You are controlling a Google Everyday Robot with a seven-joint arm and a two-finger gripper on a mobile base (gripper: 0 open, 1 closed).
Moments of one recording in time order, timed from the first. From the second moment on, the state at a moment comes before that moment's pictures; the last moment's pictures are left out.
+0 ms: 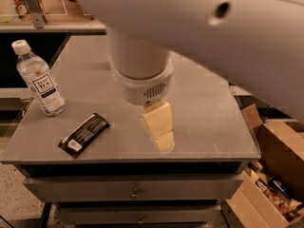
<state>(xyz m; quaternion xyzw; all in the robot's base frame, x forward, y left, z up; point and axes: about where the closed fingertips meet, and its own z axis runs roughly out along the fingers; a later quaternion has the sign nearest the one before) 0.420 0.015 0.917 -0.86 0.50 -0.08 0.07</state>
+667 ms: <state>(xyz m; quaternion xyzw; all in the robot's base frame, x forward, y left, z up) 0.441 0.085 0.877 -0.93 0.35 -0.09 -0.04</state>
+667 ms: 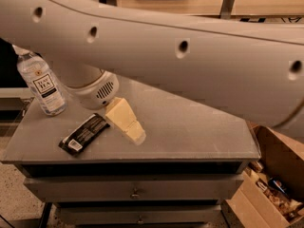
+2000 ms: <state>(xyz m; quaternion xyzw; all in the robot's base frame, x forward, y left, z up) 0.460 0.157 0.820 -0.96 0.27 0.00 -0.02</state>
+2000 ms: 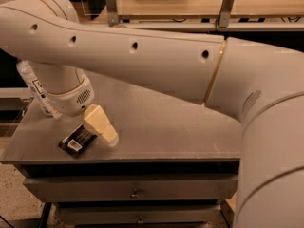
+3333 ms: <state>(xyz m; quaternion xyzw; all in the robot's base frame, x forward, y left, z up) 0.448 0.154 0.824 -0.97 0.25 0.04 0.00</state>
